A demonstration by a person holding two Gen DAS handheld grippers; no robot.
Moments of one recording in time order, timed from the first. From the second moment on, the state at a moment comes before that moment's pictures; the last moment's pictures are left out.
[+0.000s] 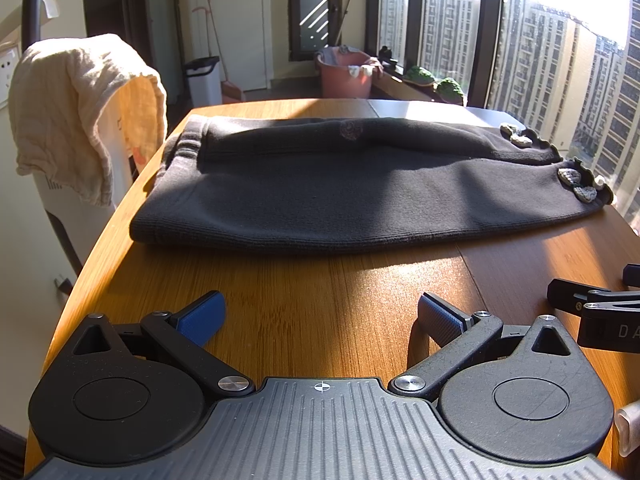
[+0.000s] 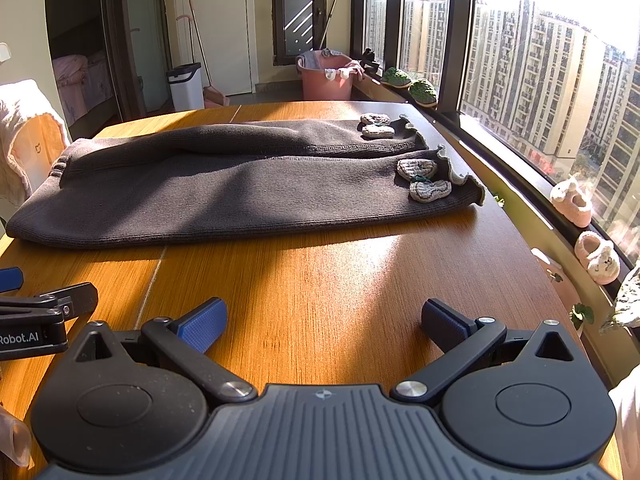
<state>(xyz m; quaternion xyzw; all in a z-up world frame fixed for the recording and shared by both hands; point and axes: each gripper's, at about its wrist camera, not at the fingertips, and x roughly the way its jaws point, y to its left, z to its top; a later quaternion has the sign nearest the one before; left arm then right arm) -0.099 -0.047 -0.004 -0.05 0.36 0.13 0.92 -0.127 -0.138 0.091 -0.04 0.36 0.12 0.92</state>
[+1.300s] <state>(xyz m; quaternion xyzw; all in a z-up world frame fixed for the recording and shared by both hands) 0.027 0.099 0.053 -0.13 0.33 0.15 0.92 -0.037 -0.162 0.096 -0.04 0.35 0.26 0.90</state>
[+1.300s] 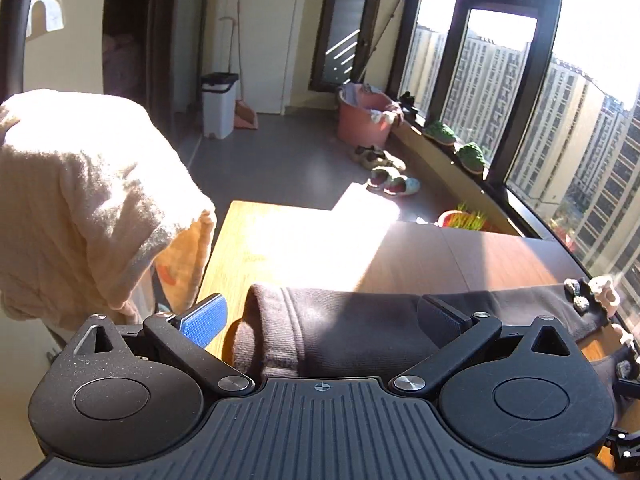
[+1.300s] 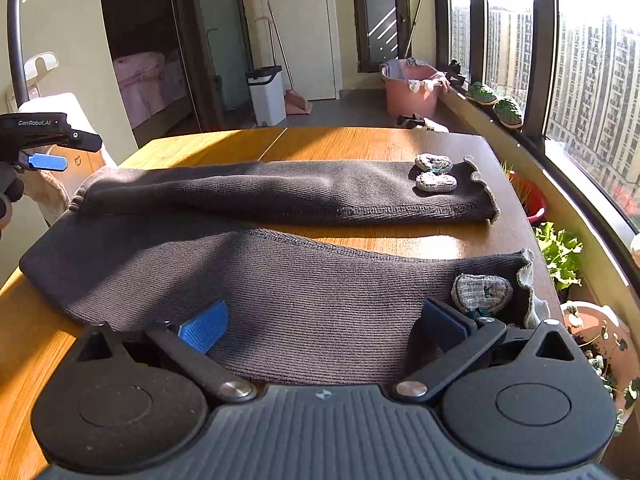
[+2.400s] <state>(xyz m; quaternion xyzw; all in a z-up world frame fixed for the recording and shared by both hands) -0.020 0.105 0.075 -0.12 0.28 0.08 0.95 0.045 -0.229 0.178 0.08 0.26 0.22 0.94</state>
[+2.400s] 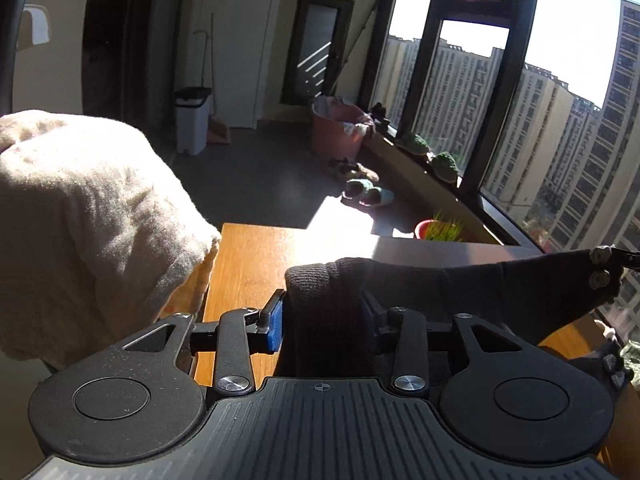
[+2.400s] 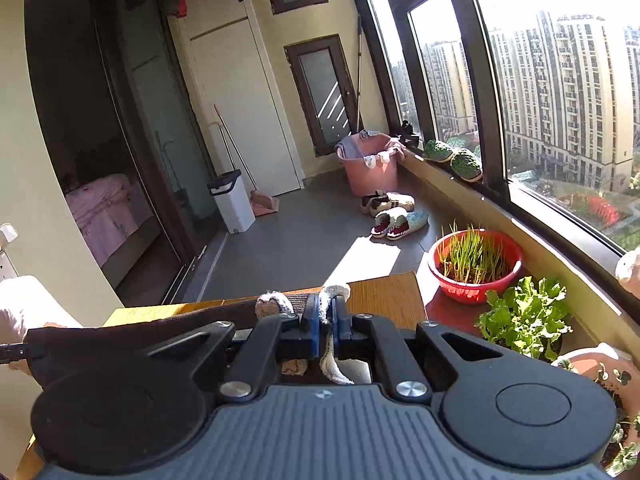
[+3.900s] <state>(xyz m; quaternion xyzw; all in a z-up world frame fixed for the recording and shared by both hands) -0.065 0.005 0.006 -0.17 0.33 0.01 0.93 -0.050 -0.228 0.170 -0.02 0.22 0.23 0.95</state>
